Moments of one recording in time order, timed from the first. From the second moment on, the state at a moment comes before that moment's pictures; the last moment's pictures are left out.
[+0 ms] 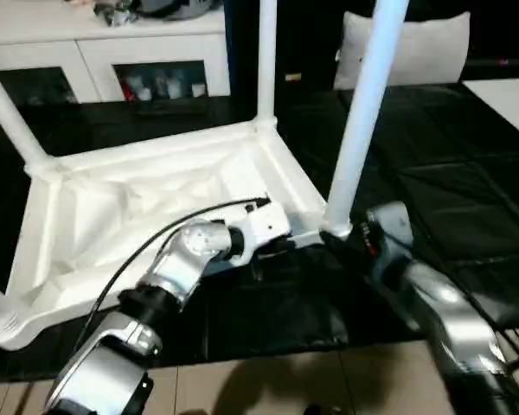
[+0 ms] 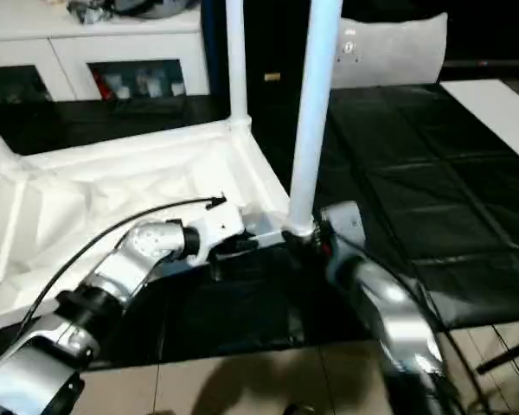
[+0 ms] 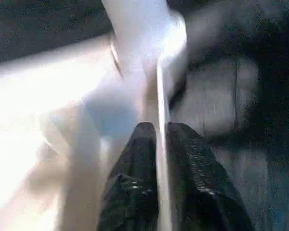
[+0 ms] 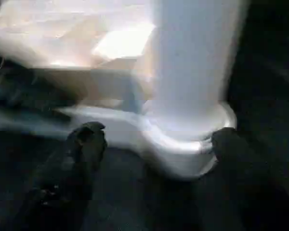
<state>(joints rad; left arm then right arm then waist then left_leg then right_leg) -0.64 0.19 -0.33 0.60 0.12 -0.04 -0.82 -0.13 -0.30 0.01 0.04 0.19 0.34 0.60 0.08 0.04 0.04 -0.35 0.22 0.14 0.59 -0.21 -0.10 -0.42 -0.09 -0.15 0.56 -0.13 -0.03</state>
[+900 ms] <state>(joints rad) -0.14 0.66 -0.13 -0.14 -0.02 0.31 -0.96 -0.43 -0.09 0.20 0.24 0.14 0.30 0.54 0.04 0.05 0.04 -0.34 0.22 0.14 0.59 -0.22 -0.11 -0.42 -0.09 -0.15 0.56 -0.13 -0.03</state>
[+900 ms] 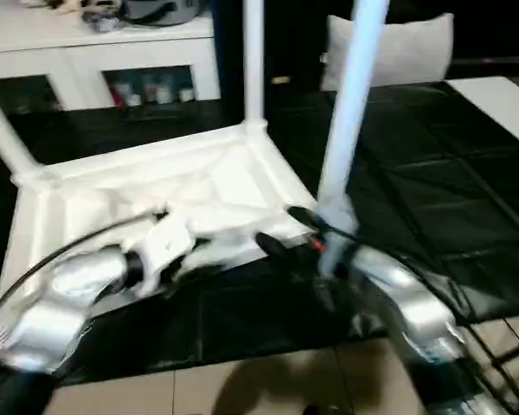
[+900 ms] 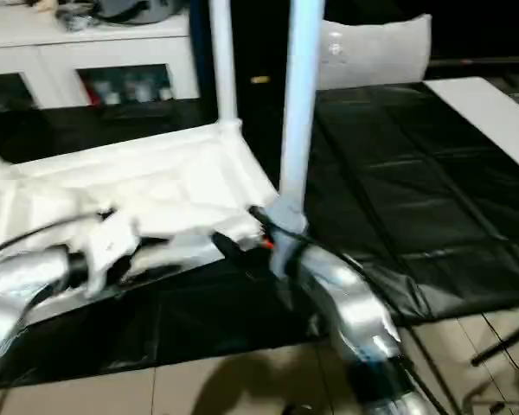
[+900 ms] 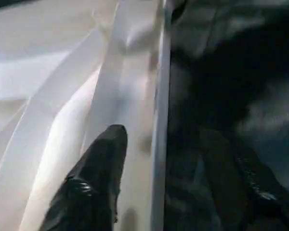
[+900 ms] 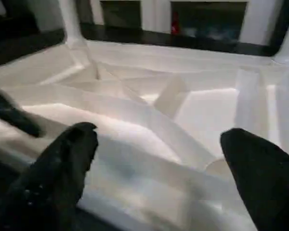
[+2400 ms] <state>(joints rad) -0.34 0.42 -0.24 0.29 0.25 0.04 -0.47 -0.69 -0.27 -0.13 0.95 0.11 -0.16 0.10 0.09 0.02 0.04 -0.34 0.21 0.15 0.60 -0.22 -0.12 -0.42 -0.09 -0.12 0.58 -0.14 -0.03</state>
